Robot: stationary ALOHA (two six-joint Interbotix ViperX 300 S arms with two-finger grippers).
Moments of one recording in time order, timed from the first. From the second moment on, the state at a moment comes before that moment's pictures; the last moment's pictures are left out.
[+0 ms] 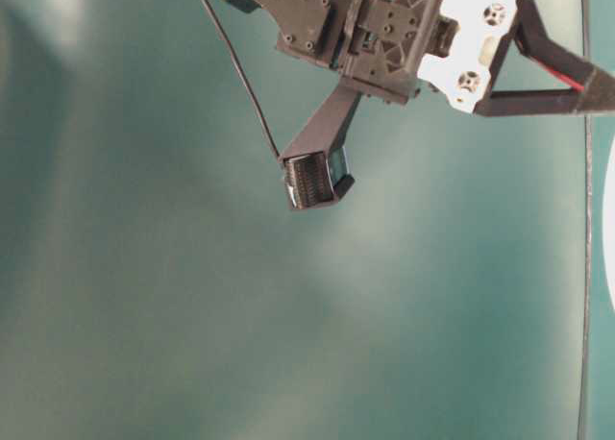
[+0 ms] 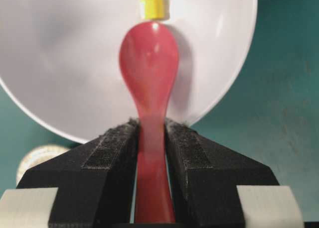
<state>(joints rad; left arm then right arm) 0.00 -0.97 1.18 0.02 -0.21 0.02 -0.11 0.00 0.47 0.12 0.67 0.13</state>
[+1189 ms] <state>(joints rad) 0.00 -0.97 1.18 0.02 -0.21 0.02 -0.11 0.06 0.43 0.12 0.52 0.13</state>
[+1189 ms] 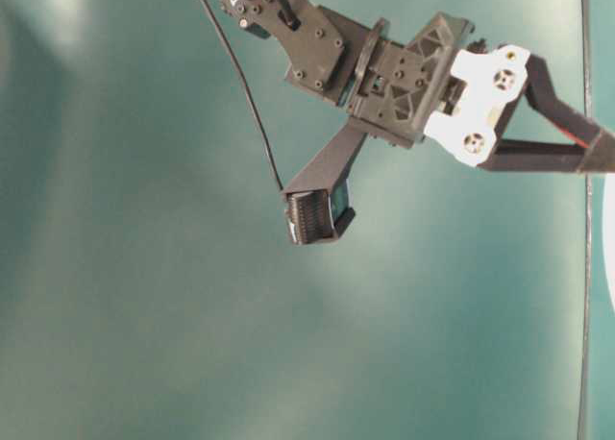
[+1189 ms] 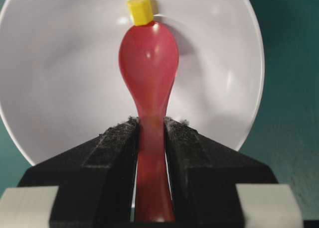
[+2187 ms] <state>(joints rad) 0.00 -0.97 1.18 0.02 -0.21 0.02 -0.11 0.06 0.43 0.12 0.41 0.13</state>
